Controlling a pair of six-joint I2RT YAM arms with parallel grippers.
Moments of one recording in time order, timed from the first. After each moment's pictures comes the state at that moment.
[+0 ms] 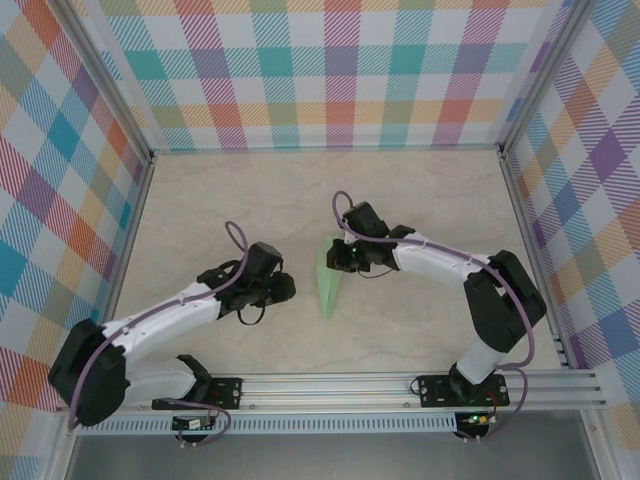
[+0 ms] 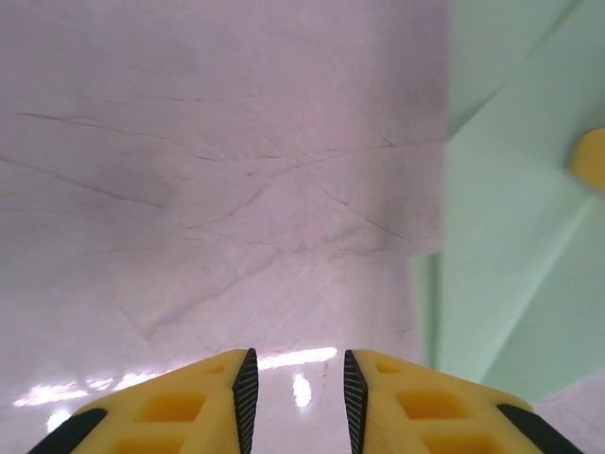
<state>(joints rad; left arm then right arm) -0.69 1.16 0.69 -0.50 0.00 -0.87 0.69 1.65 1.11 -0.42 -0.28 0.69</state>
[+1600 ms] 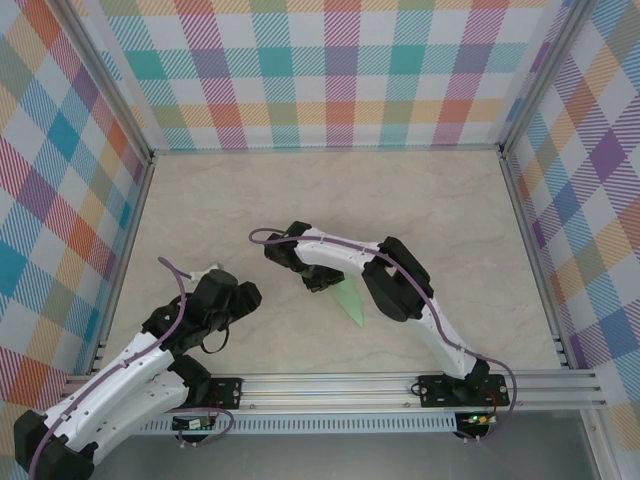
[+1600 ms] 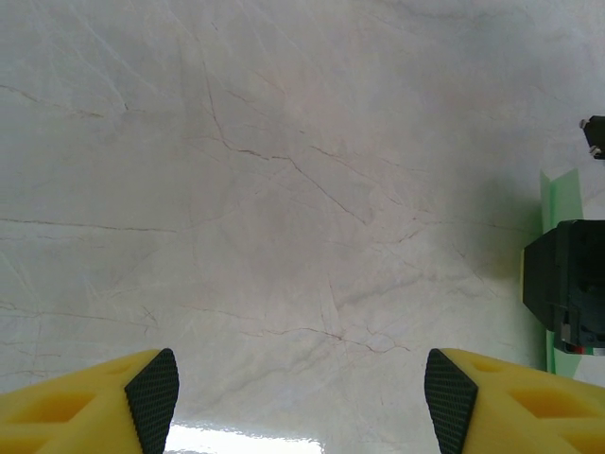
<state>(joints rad) -0.62 0.67 0.52 -0.74 -0.19 -1.00 0.99 2.35 1.92 -1.39 0.40 0.76</state>
